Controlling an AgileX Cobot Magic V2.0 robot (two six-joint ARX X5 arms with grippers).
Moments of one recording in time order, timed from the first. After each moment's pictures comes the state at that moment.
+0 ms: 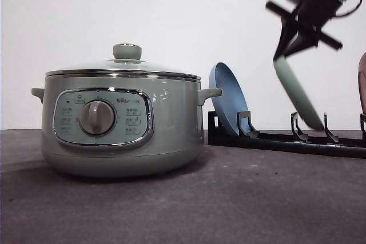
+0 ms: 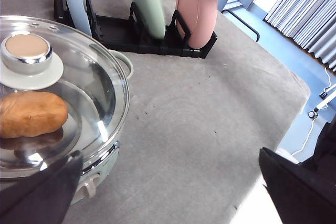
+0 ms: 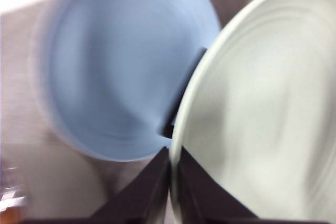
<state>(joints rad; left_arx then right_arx) -0.36 0.78 1.00 -0.69 0.57 -0.09 0.05 1.86 1.78 -0.64 -0.47 0.32</state>
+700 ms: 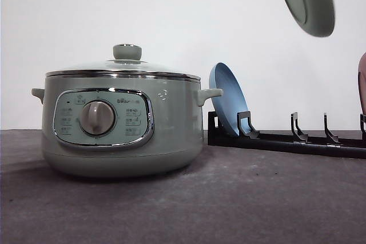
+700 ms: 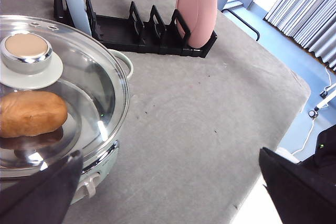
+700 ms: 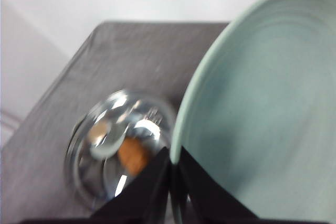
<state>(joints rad) -0.36 0.78 1.00 -0.69 0.57 -0.09 0.14 1.41 1.78 -0.96 -0.56 0.14</state>
